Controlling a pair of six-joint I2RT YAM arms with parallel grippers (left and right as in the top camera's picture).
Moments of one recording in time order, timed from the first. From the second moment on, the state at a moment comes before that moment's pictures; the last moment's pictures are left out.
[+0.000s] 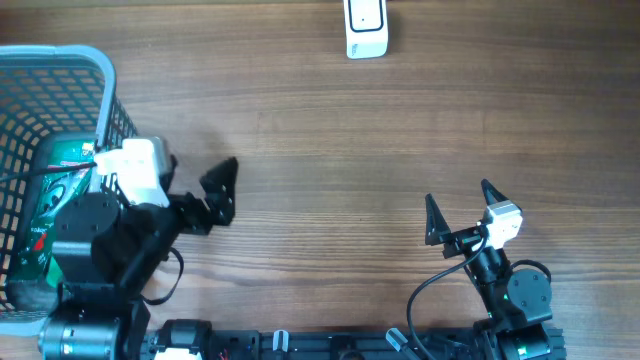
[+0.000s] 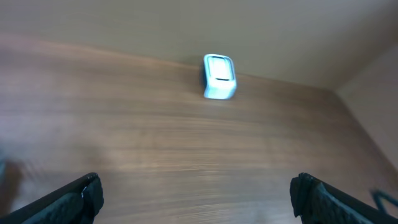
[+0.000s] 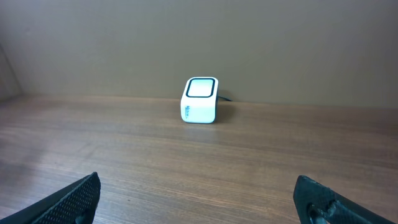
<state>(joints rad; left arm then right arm) -0.06 0.69 1.03 -0.76 0.23 -0.30 0.23 0.02 0.01 0.00 -0.05 0.07</state>
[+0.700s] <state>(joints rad) 0.41 1.31 1.89 -1.45 -0.38 -0.92 0.23 0.03 0.01 0.00 -0.05 0.07</state>
